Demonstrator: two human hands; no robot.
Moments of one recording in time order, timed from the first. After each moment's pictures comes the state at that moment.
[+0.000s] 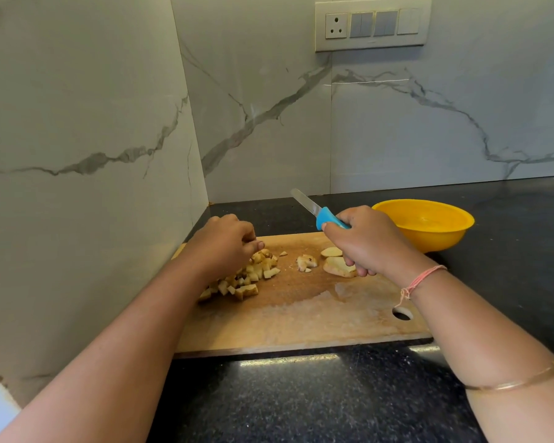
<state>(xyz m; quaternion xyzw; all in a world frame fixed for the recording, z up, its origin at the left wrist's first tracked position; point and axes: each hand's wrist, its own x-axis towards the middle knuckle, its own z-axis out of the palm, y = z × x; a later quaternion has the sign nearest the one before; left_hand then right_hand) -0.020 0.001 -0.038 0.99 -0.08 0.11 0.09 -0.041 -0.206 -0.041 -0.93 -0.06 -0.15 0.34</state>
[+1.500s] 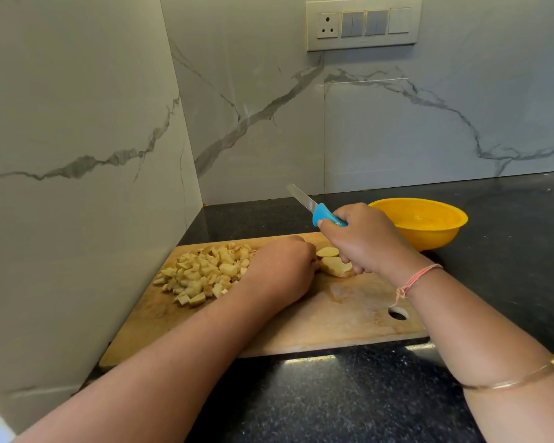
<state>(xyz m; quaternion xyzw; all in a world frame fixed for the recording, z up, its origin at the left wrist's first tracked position) -0.032 -0.077 -0.059 0.97 -0.20 0.11 0.03 -0.037 -0.209 -0.042 -0.92 -0.06 -0.18 0.33</state>
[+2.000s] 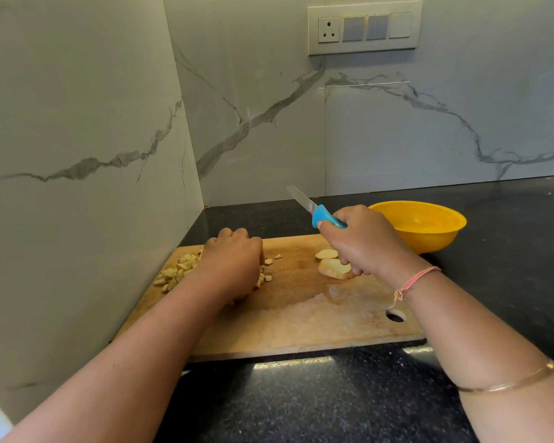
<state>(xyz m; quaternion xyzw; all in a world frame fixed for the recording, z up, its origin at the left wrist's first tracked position) -0.032 -0.026 -0.044 0.99 -0.07 0.07 -0.08 -0.037 -0.209 -0.041 -0.92 -0.06 -0.18 0.33</state>
